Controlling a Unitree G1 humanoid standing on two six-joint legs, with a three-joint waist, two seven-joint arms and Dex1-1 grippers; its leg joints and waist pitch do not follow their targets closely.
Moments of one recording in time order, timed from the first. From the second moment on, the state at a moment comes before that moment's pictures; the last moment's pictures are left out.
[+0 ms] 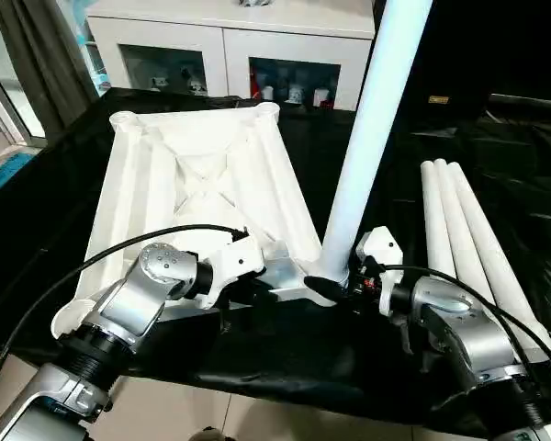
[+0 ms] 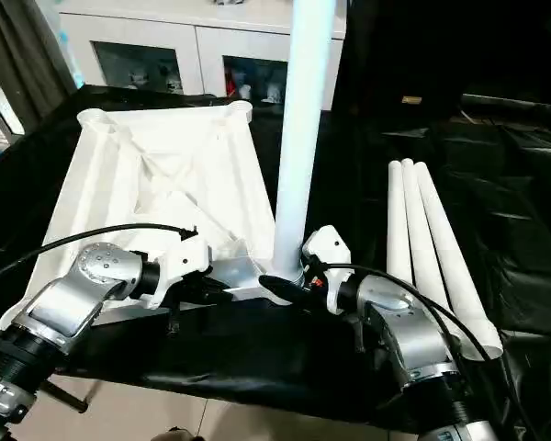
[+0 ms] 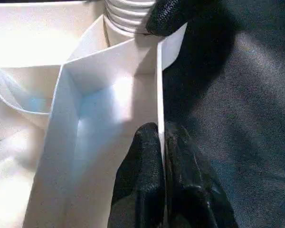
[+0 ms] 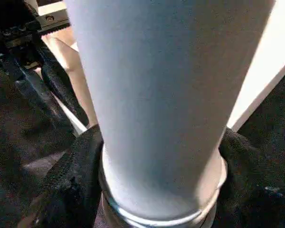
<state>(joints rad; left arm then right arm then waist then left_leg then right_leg) -0.50 0.46 -0.40 0.29 0.00 0.27 -1.11 -0.30 -0.31 0.16 0.27 0.18 0.17 0.85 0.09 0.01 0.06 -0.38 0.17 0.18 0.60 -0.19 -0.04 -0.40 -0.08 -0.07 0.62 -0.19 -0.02</state>
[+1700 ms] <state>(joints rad) -0.48 0.43 -0.33 0.34 0.00 0.22 -1.06 -0.38 -0.24 0.13 0.38 0.23 0.21 0.83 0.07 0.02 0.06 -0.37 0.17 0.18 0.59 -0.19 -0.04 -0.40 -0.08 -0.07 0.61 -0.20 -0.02</state>
